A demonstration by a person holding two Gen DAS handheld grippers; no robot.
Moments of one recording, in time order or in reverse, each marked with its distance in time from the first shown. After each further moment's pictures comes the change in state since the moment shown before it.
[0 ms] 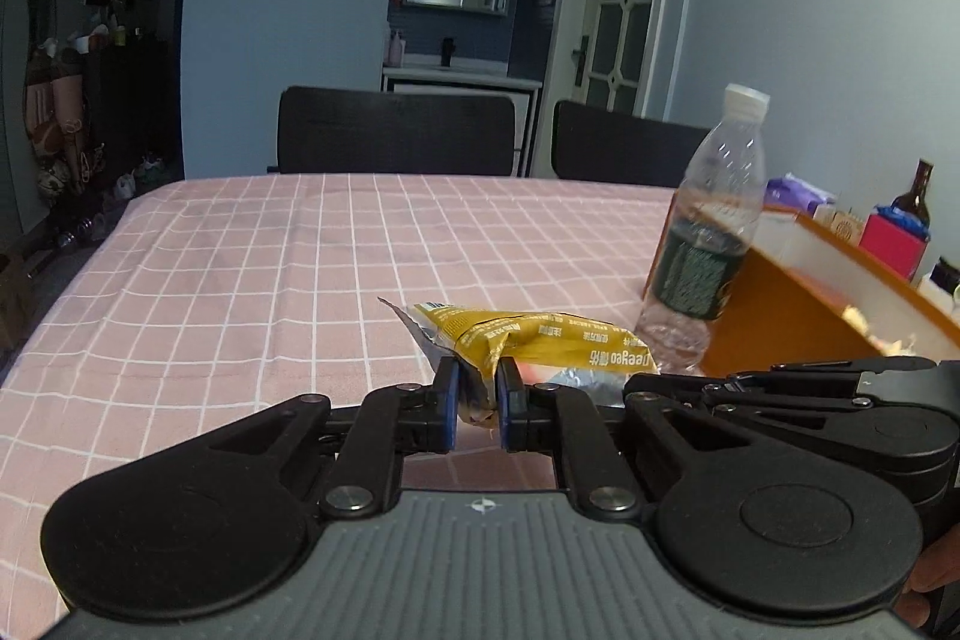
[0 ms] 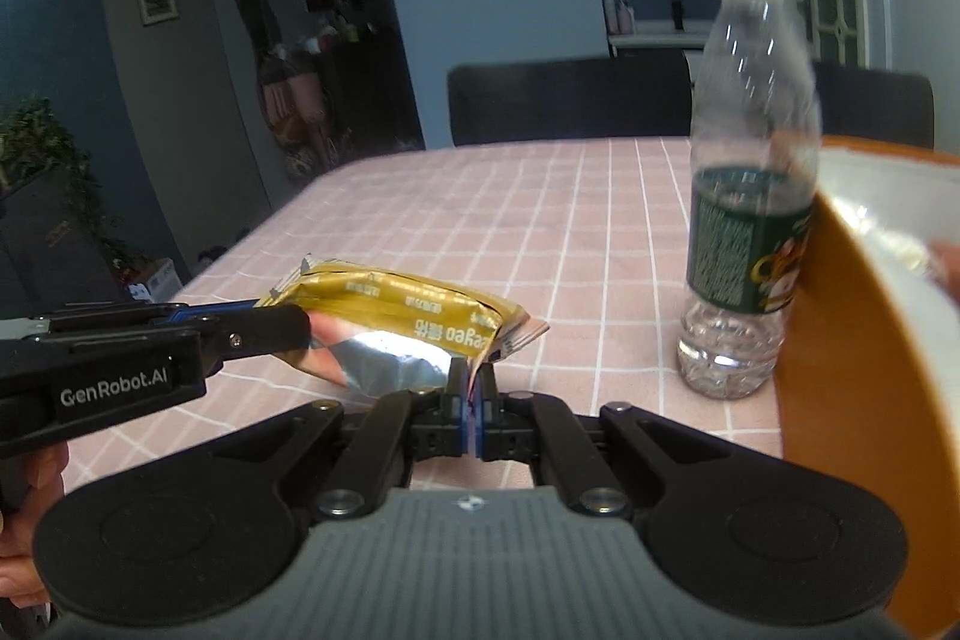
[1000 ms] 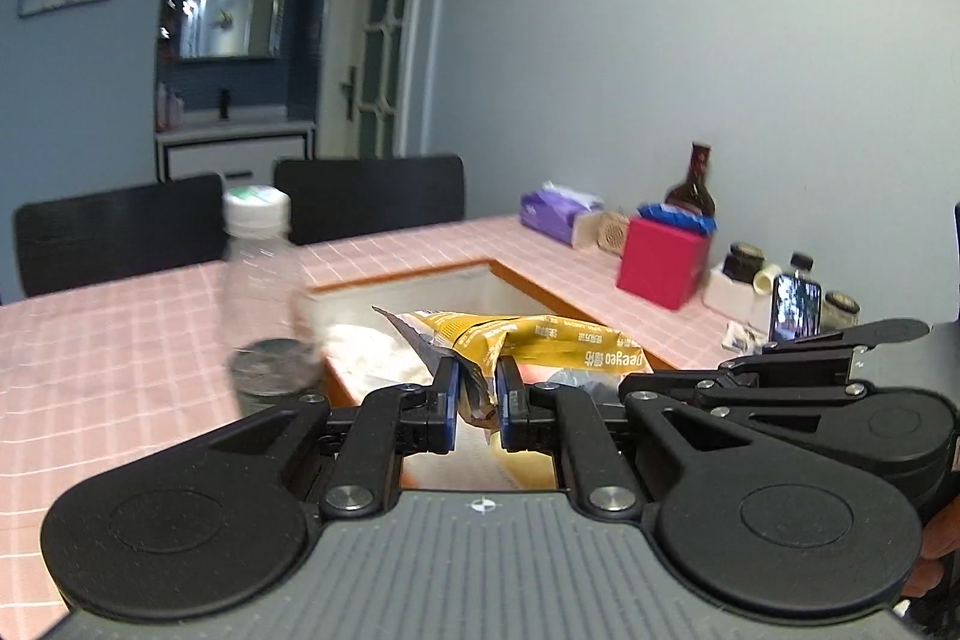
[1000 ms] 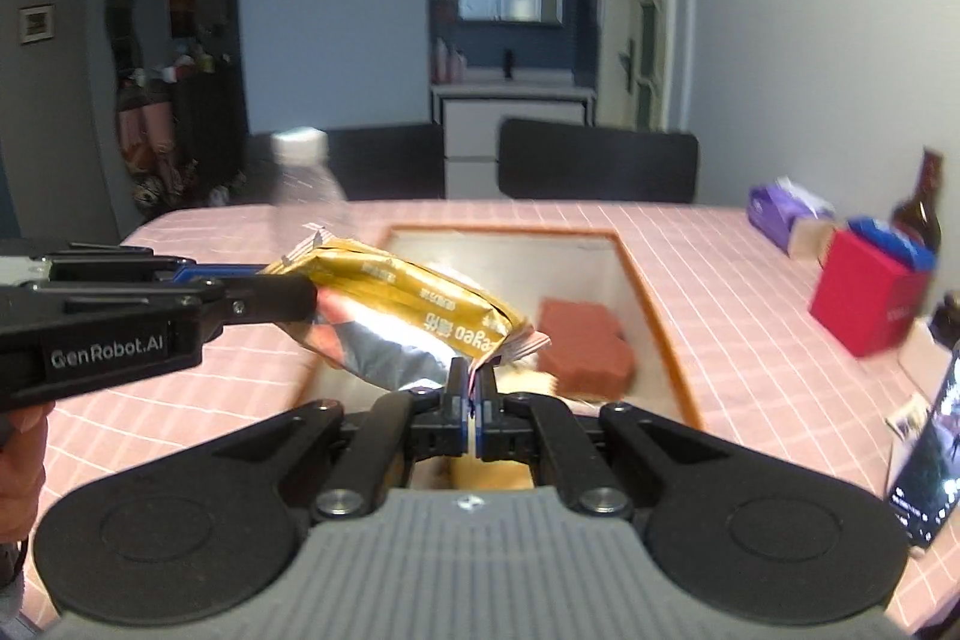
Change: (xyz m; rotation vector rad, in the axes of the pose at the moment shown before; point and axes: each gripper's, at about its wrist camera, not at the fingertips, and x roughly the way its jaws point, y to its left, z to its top) left arm 0.031 -0.207 0.048 0.208 -0.014 -0.362; right arm -0.175 -0.132 0.022 -0.006 -0.067 -0.335
